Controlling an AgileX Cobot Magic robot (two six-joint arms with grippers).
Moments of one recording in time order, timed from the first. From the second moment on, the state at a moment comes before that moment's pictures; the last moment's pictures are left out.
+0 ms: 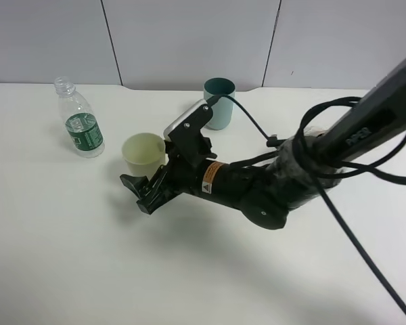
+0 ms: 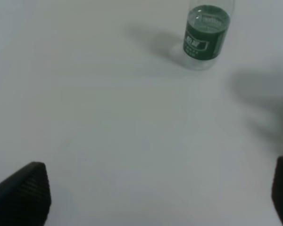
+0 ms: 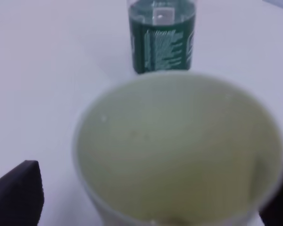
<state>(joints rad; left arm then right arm) 0.03 0.00 -0.50 -0.01 1.06 -0.02 0.86 2.07 -0.78 -0.11 -0.95 0.00</state>
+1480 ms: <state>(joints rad) 0.03 0.00 -0.50 -0.01 1.06 -0.02 0.23 1.21 -0.62 -0.13 -0.25 -0.07</state>
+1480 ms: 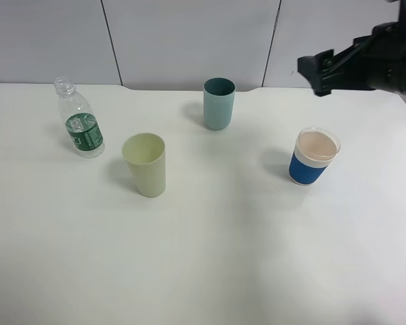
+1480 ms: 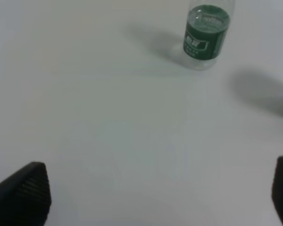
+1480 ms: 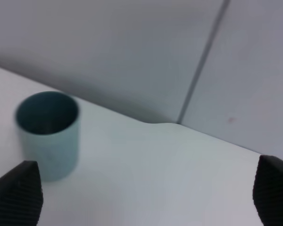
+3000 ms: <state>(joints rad) 0.03 0.00 -0.50 -0.01 1.06 -0.02 -0.17 0.21 -0.62 -0.11 0.71 -0.04</state>
